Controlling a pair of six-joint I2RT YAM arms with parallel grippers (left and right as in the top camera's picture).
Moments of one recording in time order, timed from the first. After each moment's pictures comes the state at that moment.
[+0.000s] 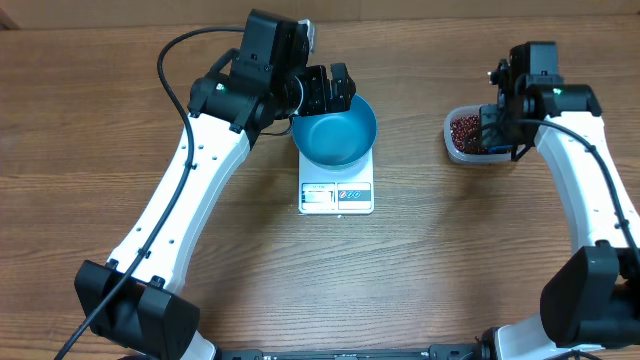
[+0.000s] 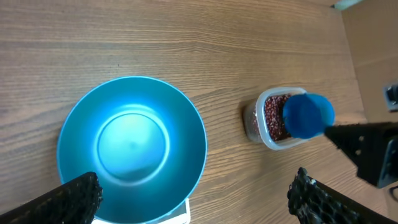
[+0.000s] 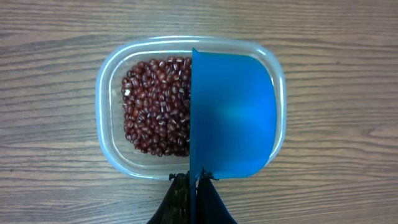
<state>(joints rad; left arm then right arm) -0.39 1.74 1.72 -0.80 0.29 -0.46 -0.03 1.71 1.47 -0.96 0.12 -0.06</state>
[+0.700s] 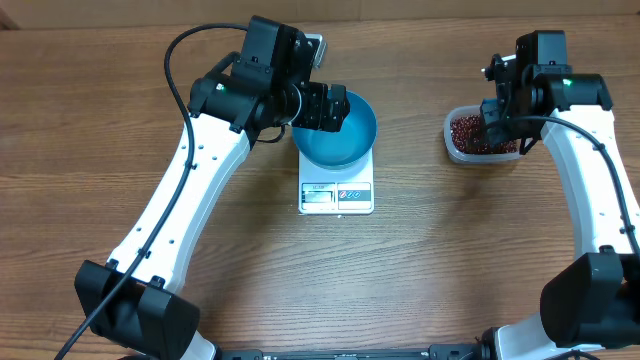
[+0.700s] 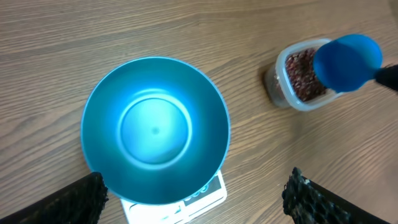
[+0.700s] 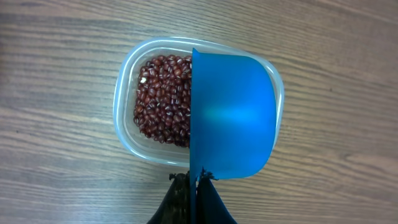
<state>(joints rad) -0.39 1.74 1.72 -0.91 0.28 -0.22 -0.03 1.71 1.56 -1.05 0.09 -0.26</state>
